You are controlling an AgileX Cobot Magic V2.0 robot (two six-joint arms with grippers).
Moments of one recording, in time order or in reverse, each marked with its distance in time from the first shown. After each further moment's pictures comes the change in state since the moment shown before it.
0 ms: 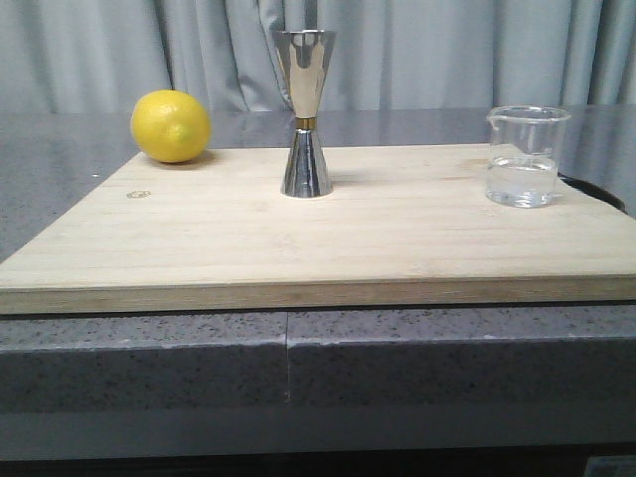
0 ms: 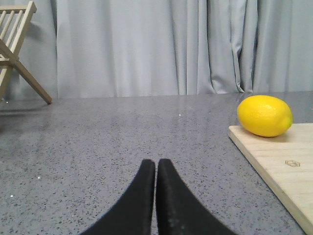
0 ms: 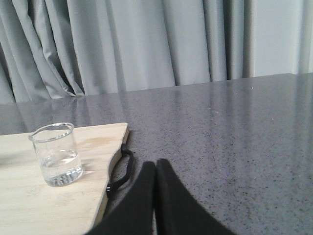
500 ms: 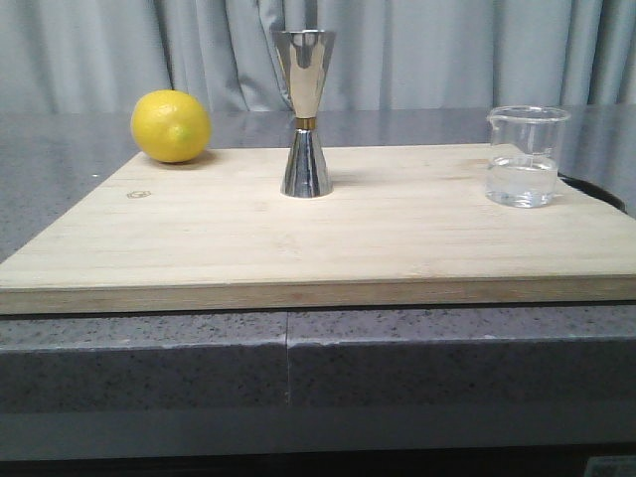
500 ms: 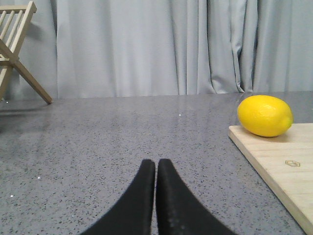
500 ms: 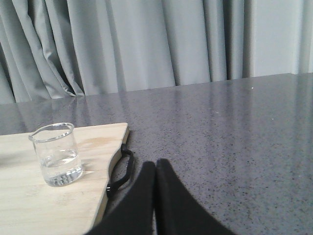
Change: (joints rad) left arm 0.000 0.000 0.000 0.000 0.000 0.000; right arm 0.000 0.000 0.000 -0.005 0.000 0.000
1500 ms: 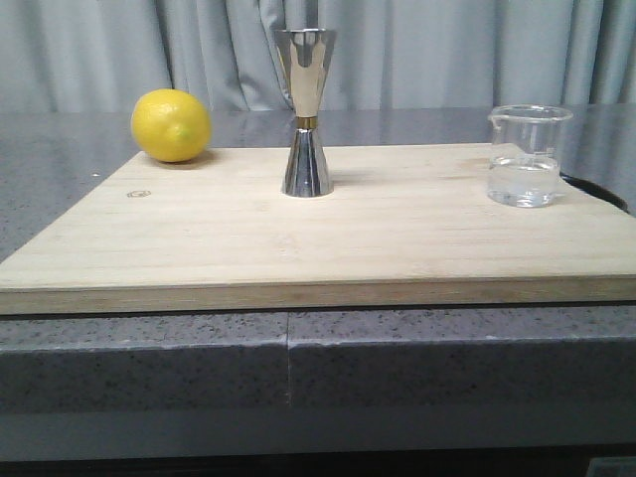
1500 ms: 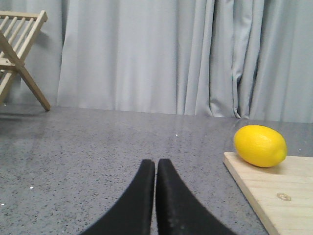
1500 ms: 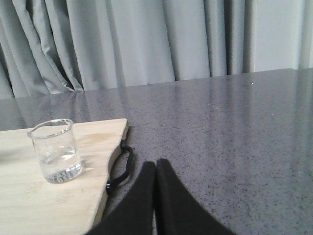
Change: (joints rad) left arm 0.000 0.000 -0.026 -0.101 -0.034 0.000; right arm 0.000 0.000 -0.029 0.000 0.046 0.000
